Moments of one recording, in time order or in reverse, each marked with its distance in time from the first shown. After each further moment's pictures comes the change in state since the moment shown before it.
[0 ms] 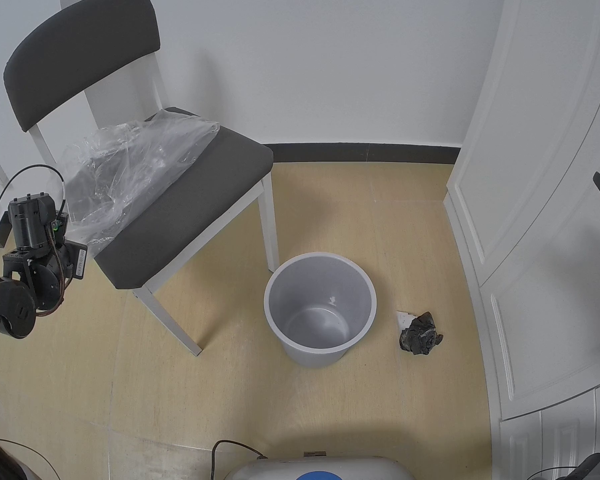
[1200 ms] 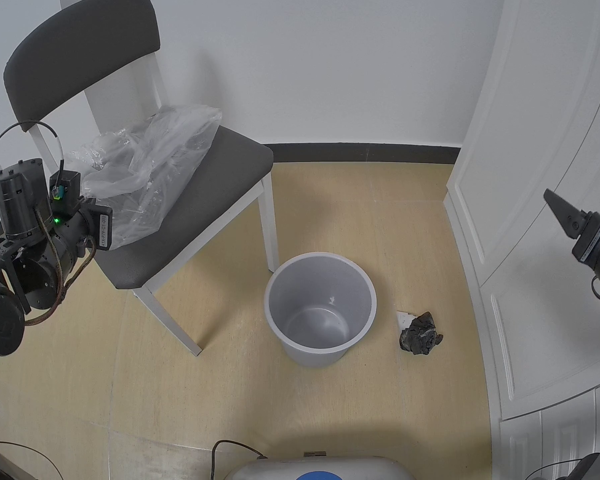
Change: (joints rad) left arm -0.258 -0.185 -0.013 0.002 -0.040 -0.119; right arm 0.229 0.211 0.059 -0.167 -0.267 0.054
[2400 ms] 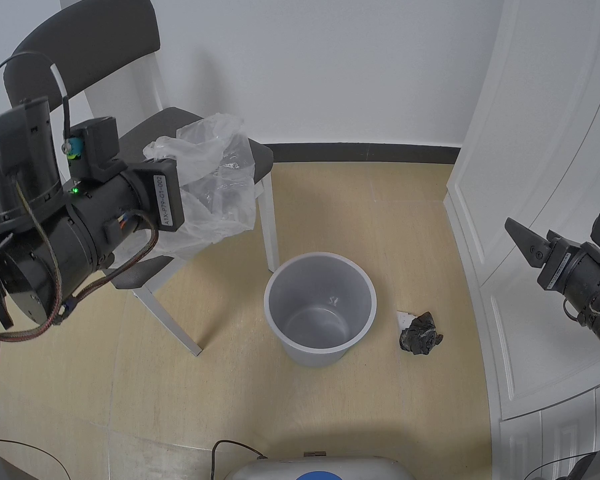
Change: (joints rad) left arm -0.427 -0.107 -0.172 0.215 -0.007 -0.271; right arm 0.141 0.097 0.041 -0.046 -0.034 0.002
